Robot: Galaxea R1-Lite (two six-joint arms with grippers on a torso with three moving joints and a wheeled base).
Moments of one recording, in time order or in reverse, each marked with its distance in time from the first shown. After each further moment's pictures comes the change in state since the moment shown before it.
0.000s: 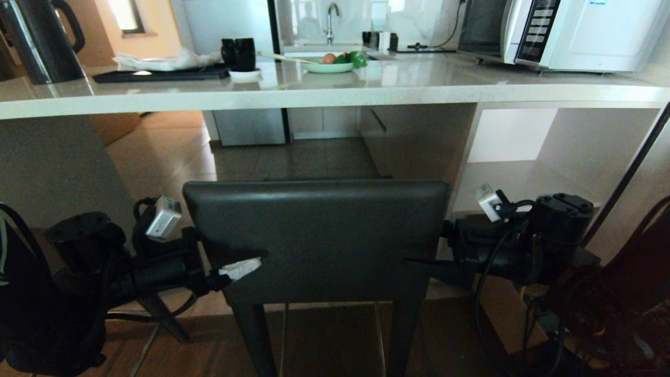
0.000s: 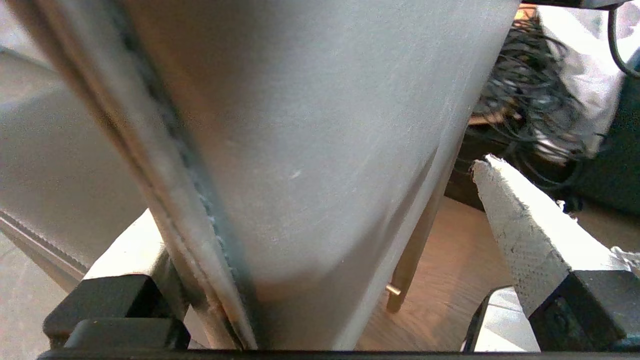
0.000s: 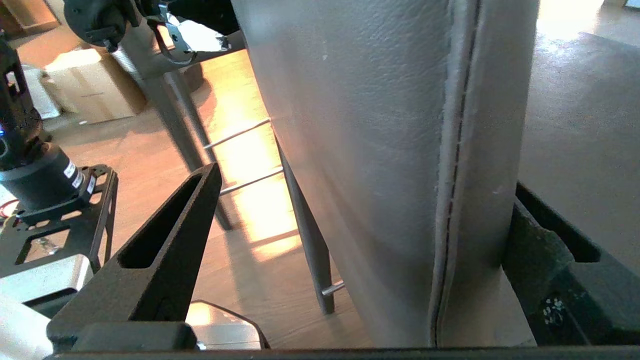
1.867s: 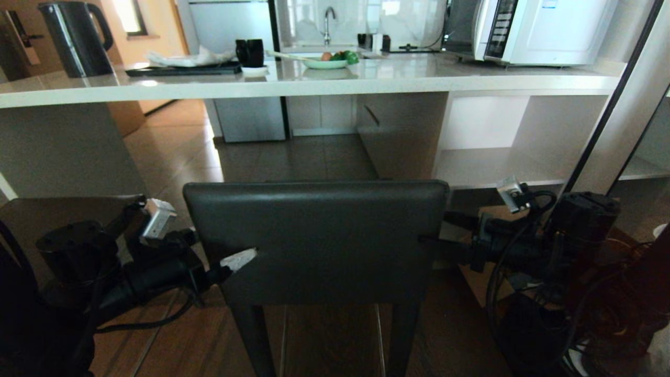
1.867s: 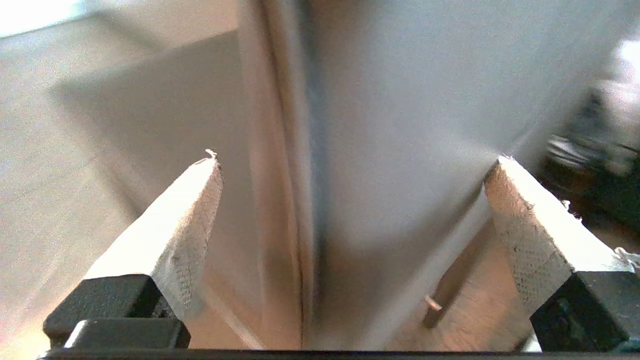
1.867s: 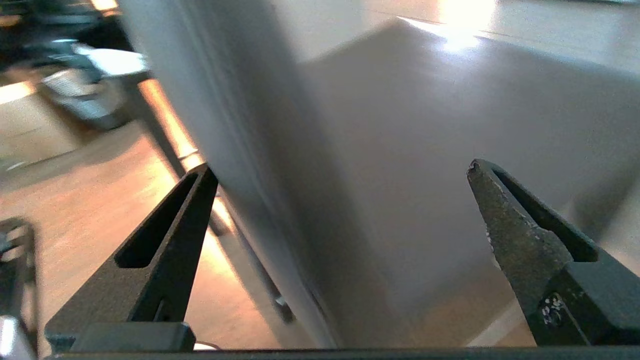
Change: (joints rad) left arm 0.026 -0.038 0.083 -0.002 0.308 -0.006; right arm -0.107 -0.039 0.045 0.001 -0.182 0.035
